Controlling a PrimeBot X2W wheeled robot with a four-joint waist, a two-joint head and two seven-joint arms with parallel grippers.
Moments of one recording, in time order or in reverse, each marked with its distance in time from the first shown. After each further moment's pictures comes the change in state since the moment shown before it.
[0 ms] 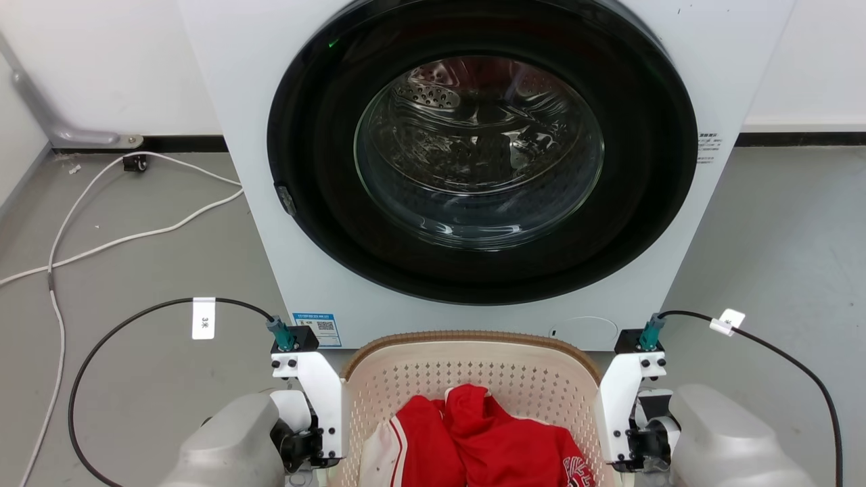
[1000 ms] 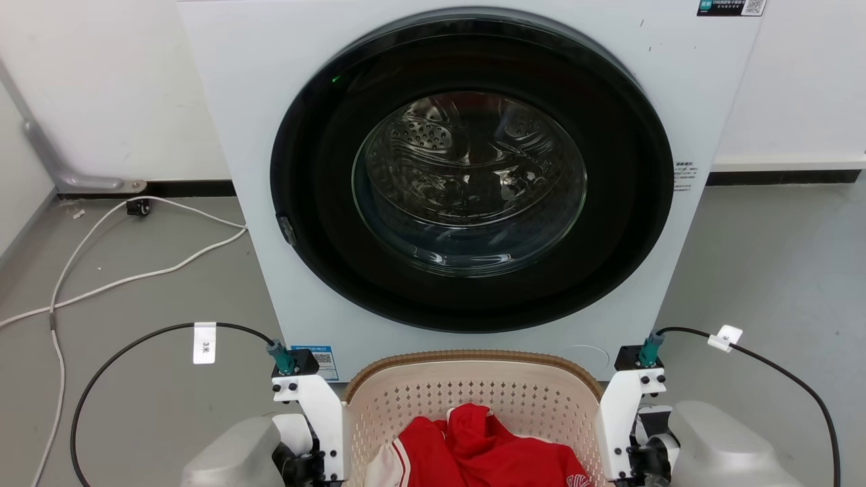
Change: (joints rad) left arm 0.040 -0.006 -0.044 0.012 -0.059 0.000 -0.030; right arm 0.029 0.000 0.027 0.006 0.002 0.000 -0.023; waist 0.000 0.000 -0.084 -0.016
